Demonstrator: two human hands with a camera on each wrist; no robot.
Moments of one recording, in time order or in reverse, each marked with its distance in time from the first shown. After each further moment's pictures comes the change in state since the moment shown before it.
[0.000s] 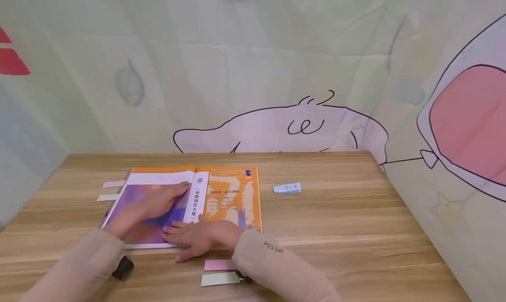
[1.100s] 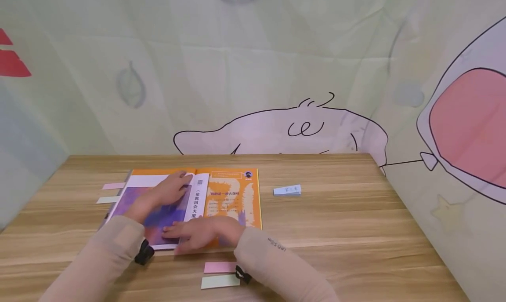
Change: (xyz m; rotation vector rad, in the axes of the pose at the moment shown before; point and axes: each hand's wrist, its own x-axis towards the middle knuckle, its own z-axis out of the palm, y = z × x) left_hand 0.036 -0.006 -0.003 0.015 0.005 -0.138; right_hand -0.005 0.008 -0.015 0.207 0.033 -0.090
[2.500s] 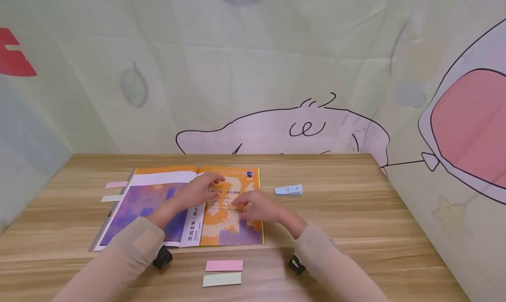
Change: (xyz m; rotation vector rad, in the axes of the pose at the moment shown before) left_hand 0.017 0.060 0.012 -0.332 0.055 0.047; right_hand -0.104 0.070 0.007 0.128 0.552 0.187
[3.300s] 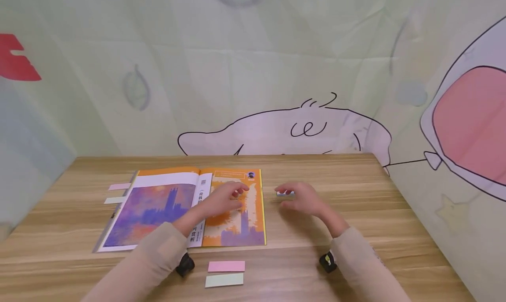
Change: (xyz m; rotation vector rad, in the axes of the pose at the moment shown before) left_hand 0.013 0.032 0.036 -0.139 -0.051 0.091; right_hand -0.064 0.049 -0.042 -0.099 0.278 0.036
